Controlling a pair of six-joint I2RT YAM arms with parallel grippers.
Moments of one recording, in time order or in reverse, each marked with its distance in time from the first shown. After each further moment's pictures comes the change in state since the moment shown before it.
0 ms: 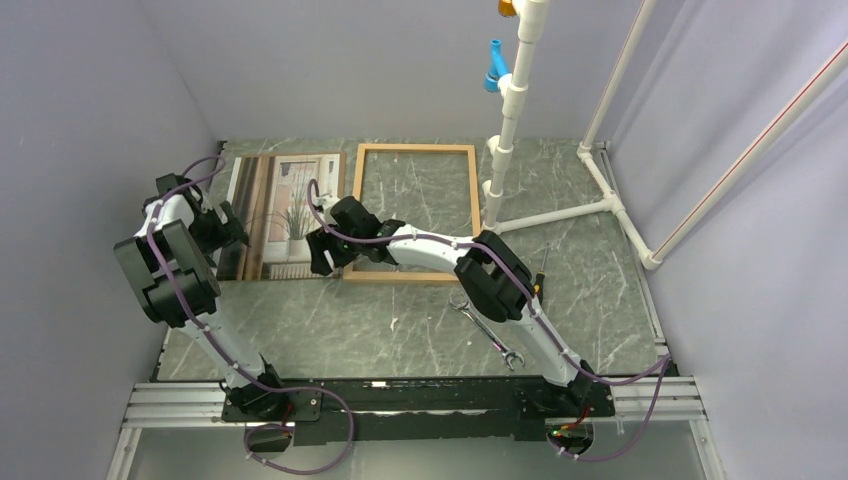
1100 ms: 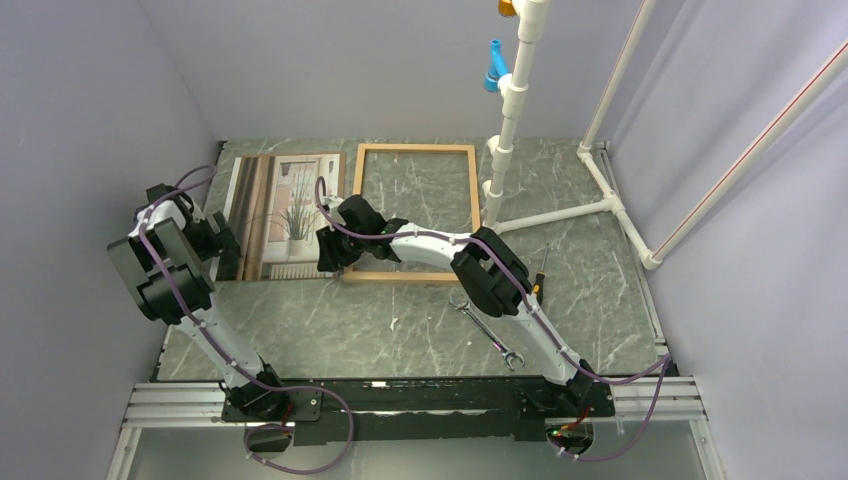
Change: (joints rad) left arm 0.068 0.048 -0.008 0.000 -0.018 0.069; right arm -0.036 0.049 0.005 0.048 -0.131 0.038
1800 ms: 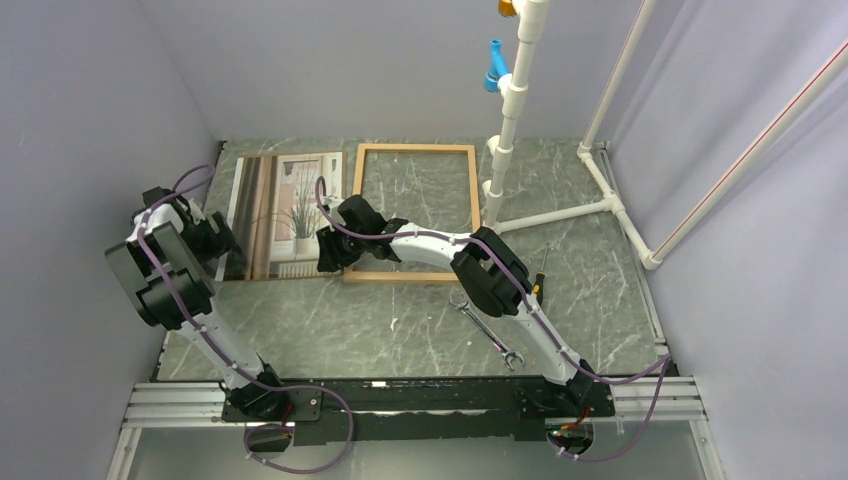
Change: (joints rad) left arm 0.011 -0.036 -0.034 -0.004 0.102 0.002; right arm 0.000 0.001 0.000 0.000 -0.006 0.005
